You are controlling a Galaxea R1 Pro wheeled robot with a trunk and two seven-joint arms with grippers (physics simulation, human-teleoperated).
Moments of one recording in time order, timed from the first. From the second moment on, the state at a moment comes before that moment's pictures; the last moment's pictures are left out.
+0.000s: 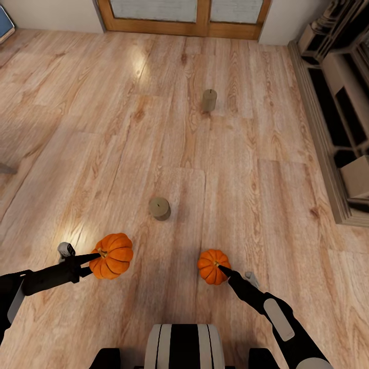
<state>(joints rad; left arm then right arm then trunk) -0.55 0.39 0.33 -0.89 0.12 1.04 -1.57 -0.45 -0.03 -0.07 -0.81 -0.88 0.46 0.31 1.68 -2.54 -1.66</state>
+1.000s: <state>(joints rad) -0.55 0.39 0.33 -0.89 0.12 1.04 -1.57 -0.45 -0.03 -0.07 -0.81 -0.88 0.46 0.31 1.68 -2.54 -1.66</state>
